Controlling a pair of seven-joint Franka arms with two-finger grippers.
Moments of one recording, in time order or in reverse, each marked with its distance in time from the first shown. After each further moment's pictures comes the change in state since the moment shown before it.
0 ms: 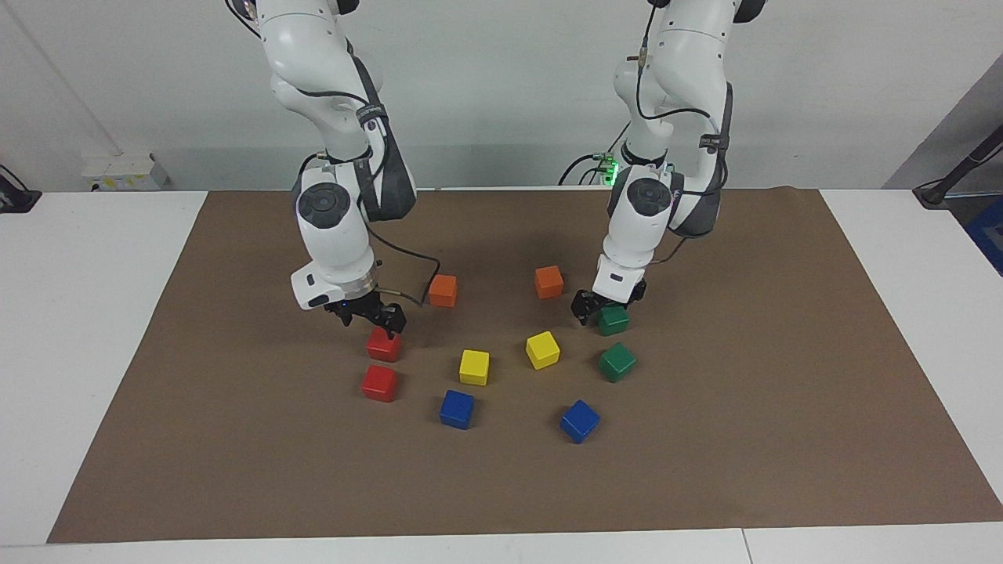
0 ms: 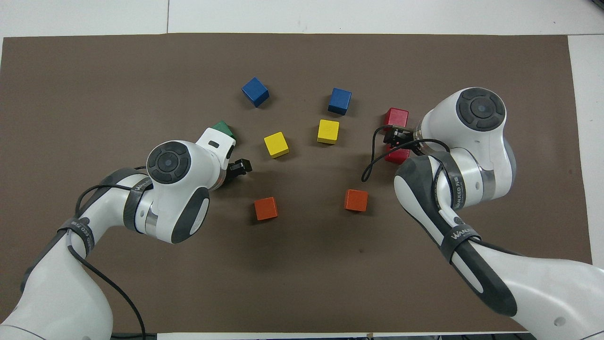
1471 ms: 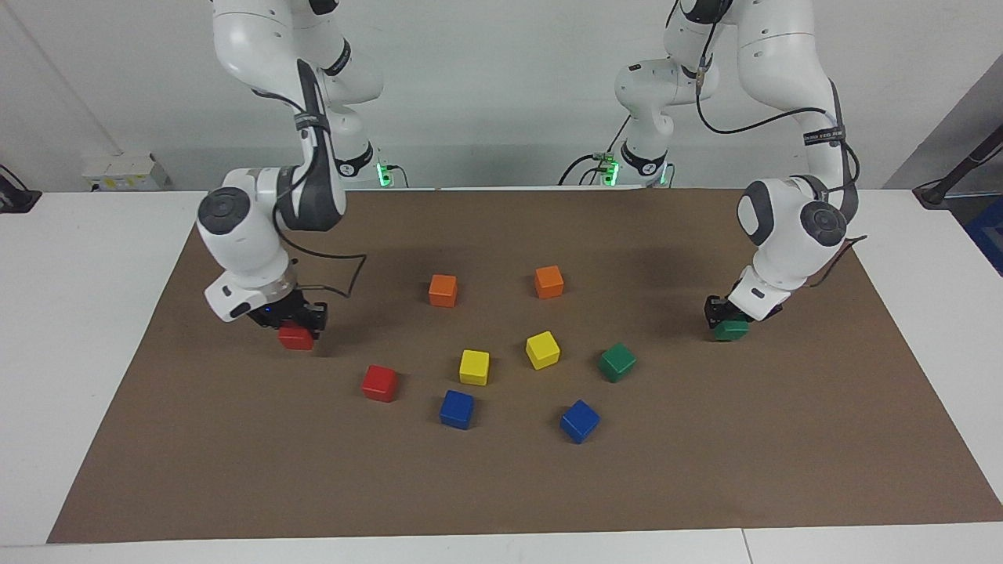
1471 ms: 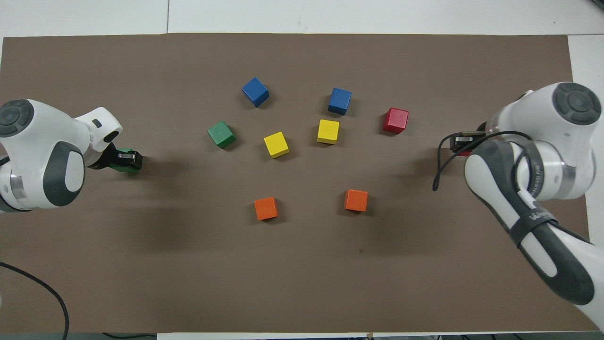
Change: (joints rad) left arm 0.412 0.012 0.029 0.122 0.026 -0.230 0.774; right arm -0.266 -0.062 -0.016 -0.057 0.000 -0.007 -0.577
